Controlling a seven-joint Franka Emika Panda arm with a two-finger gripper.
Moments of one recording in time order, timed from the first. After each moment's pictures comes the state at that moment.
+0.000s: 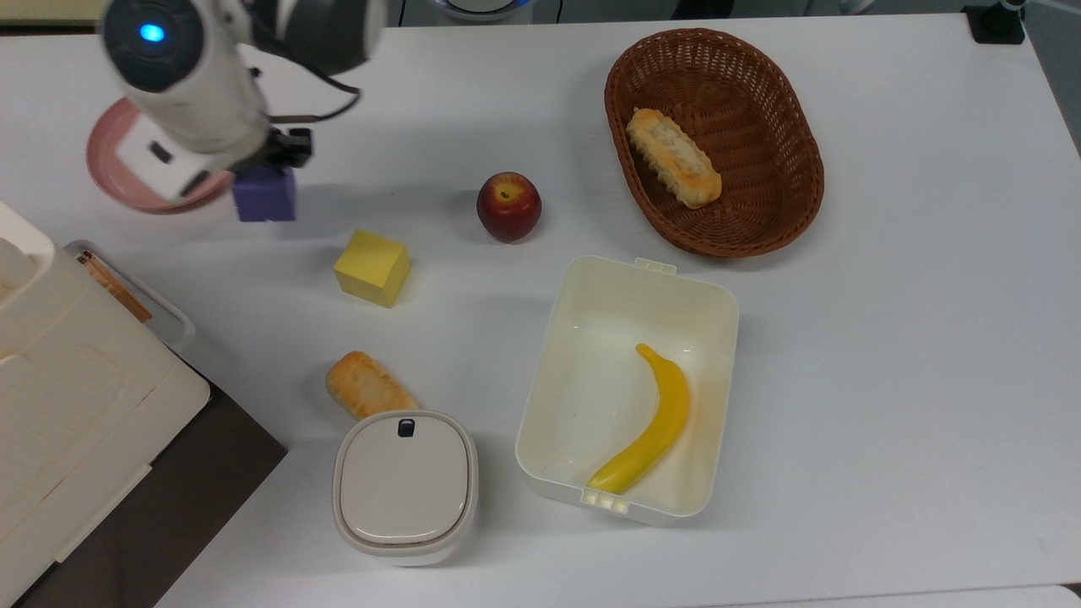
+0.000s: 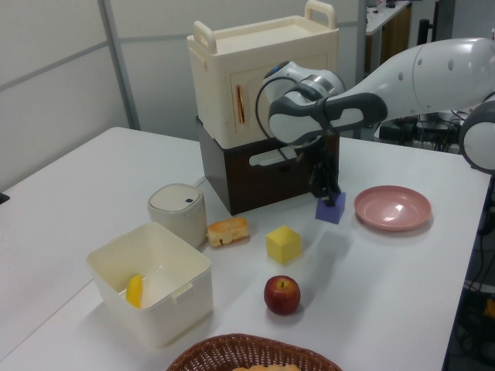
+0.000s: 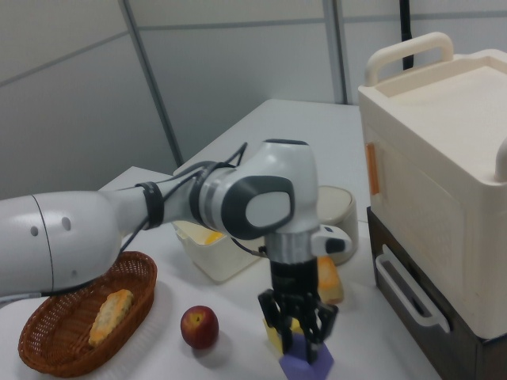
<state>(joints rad) -0.20 0.43 -0.06 -1.49 -0.21 1.62 -0.31</state>
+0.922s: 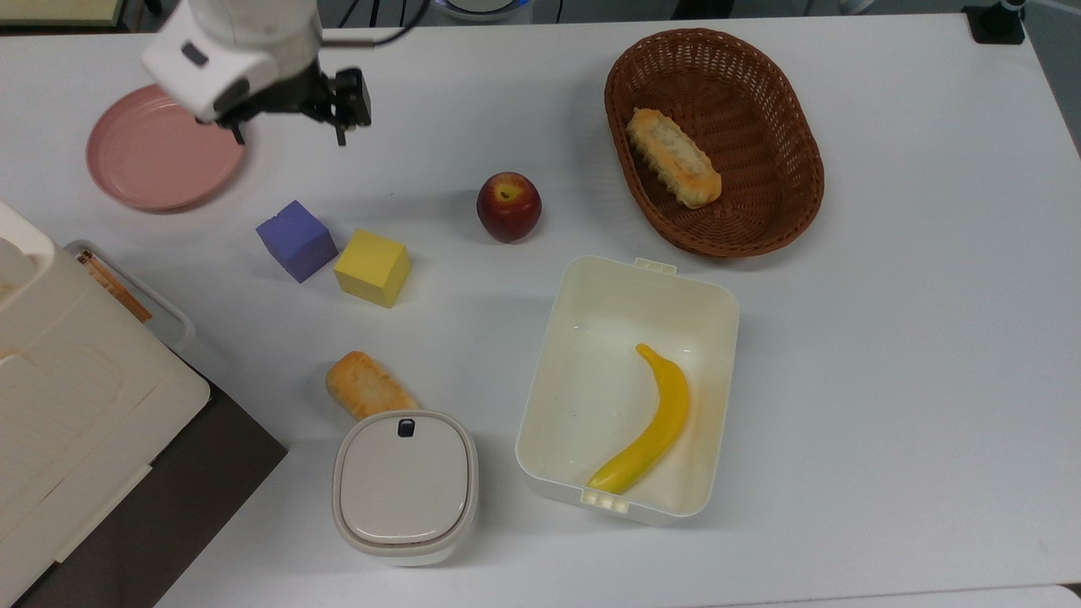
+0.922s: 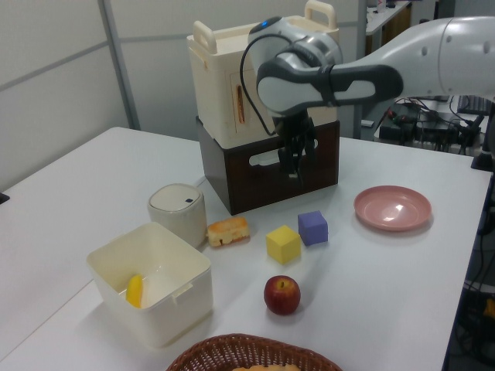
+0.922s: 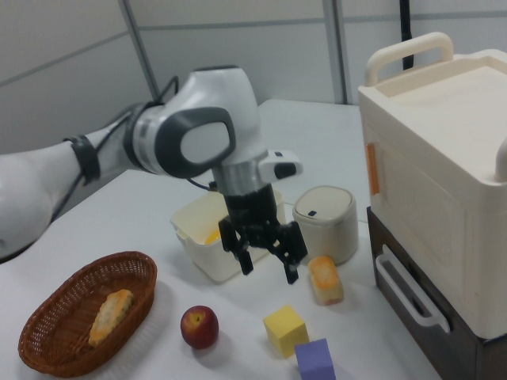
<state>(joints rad) -0.10 0.28 -0.06 -1.45 -0.17 1.62 -0.24</state>
